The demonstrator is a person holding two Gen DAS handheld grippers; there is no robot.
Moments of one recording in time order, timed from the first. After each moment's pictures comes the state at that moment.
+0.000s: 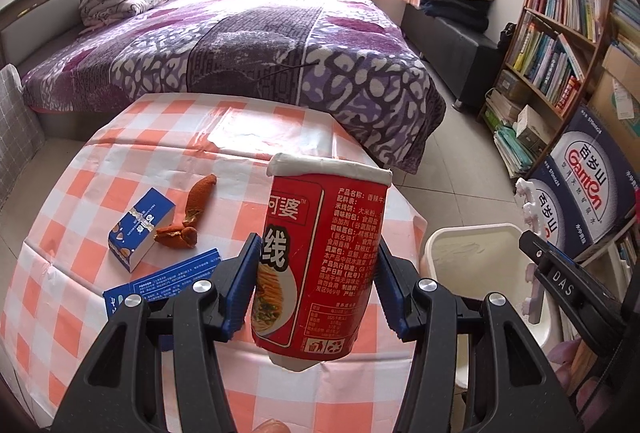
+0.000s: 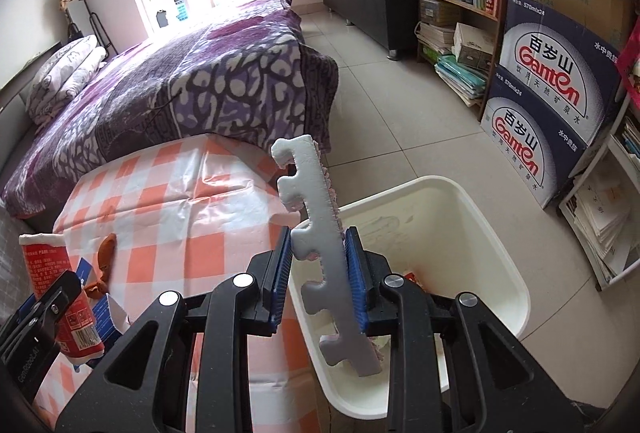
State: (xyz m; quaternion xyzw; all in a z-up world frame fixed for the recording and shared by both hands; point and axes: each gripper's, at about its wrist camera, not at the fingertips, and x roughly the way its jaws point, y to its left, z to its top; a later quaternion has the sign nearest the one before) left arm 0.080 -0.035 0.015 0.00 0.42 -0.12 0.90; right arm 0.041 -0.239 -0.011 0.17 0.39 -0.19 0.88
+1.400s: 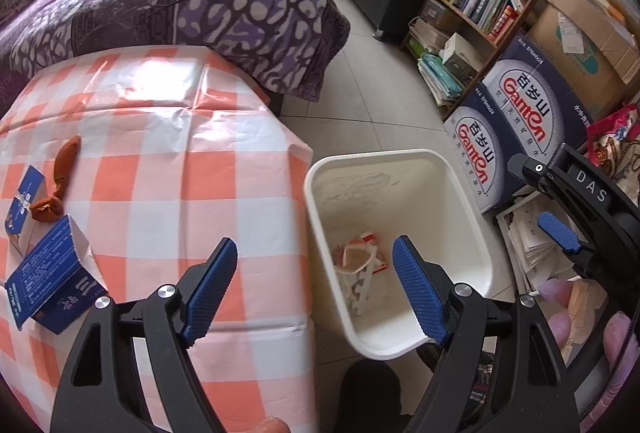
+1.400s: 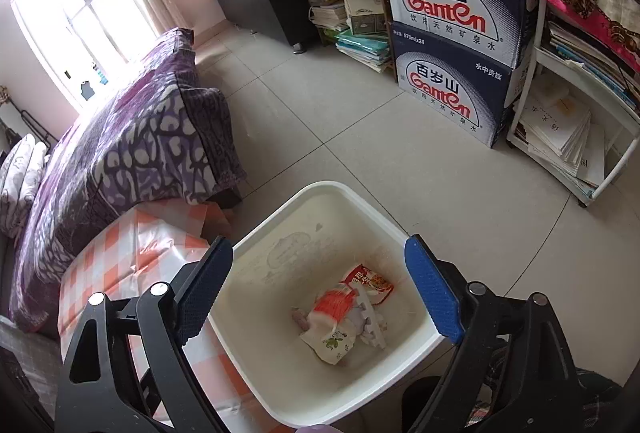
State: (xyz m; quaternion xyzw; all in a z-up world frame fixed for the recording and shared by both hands) left arm 0.076 -0.121 -0.025 0.02 0.50 -0.25 0.83; right arm -0.001 -0.332 -0.017 0.30 0.37 -0.30 0.83
